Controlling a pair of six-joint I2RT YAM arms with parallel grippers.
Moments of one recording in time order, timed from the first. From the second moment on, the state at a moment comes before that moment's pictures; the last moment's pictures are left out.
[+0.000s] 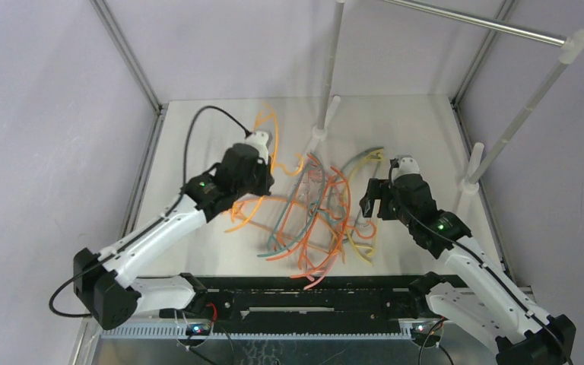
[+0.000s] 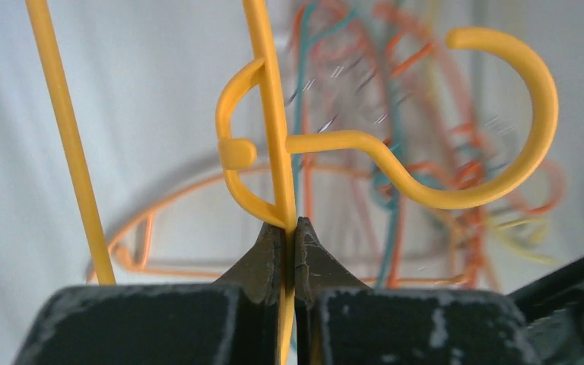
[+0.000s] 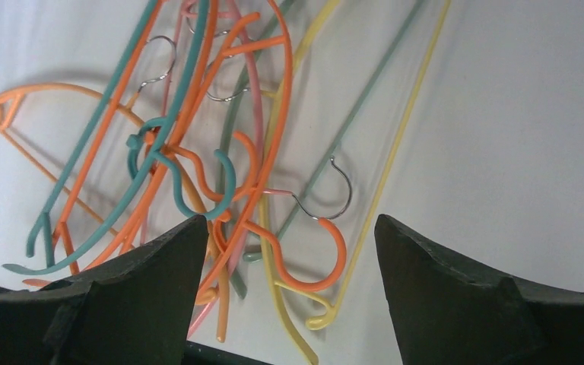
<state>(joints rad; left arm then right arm) -0.71 1.23 1.00 -0.49 -0.19 -0.33 0.49 0.81 0.71 -0.56 0.15 0.40</state>
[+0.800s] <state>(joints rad) -0.71 1.63 1.52 -0.14 0.29 -0.77 0.68 0.90 0.95 -0.40 0.00 0.36</state>
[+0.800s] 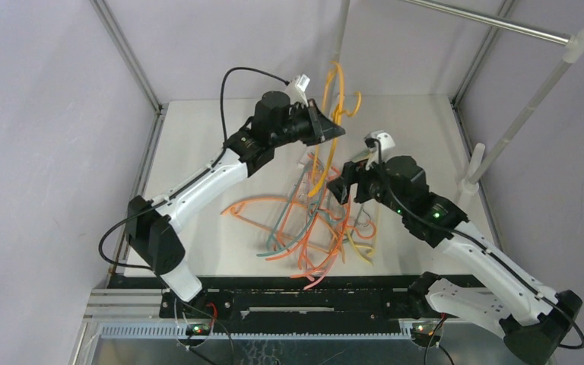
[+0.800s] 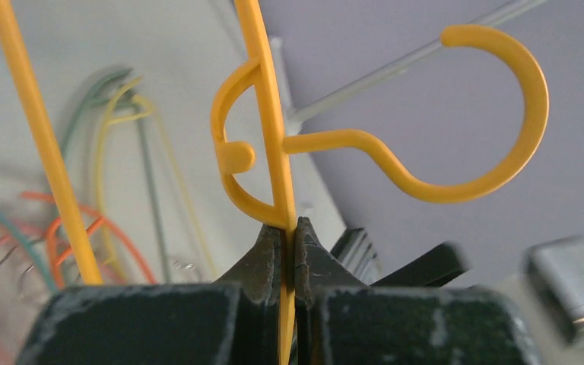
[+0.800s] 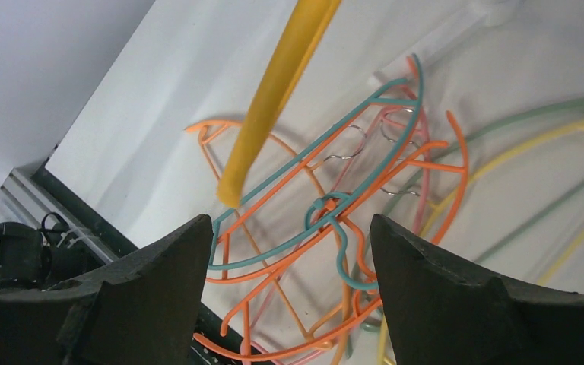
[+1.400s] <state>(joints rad) -0.80 1.70 1.63 0.06 0.35 -0.94 0.73 1.01 0.94 -0.28 0.15 0.35</state>
